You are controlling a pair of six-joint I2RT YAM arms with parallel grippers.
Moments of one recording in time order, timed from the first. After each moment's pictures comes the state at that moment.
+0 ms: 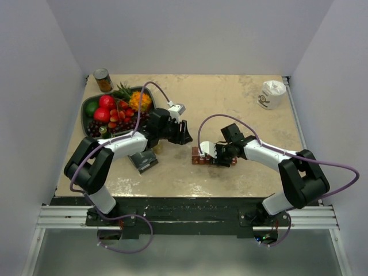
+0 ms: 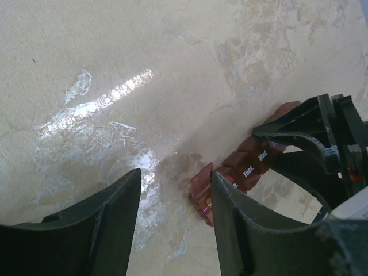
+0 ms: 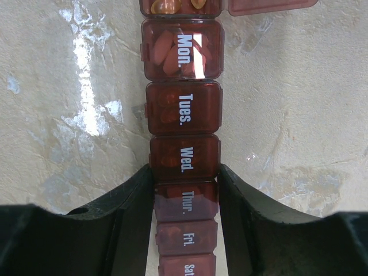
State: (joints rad) left arm -0.58 1.66 0.94 0.13 0.33 -0.37; right arm 0.48 1.49 0.75 -0.40 -0.36 -1.03
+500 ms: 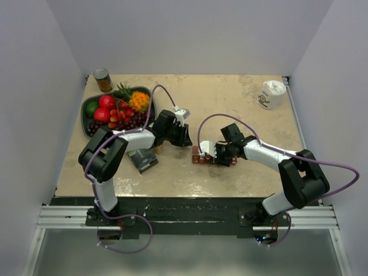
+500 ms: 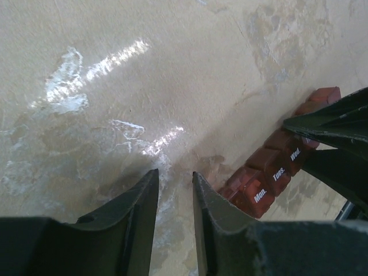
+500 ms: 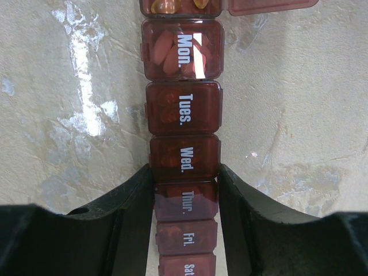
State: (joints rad) left arm -0.58 1.84 1.01 0.12 0.36 -0.36; right arm 0.48 1.49 0.75 -0.39 -0.35 -1.01
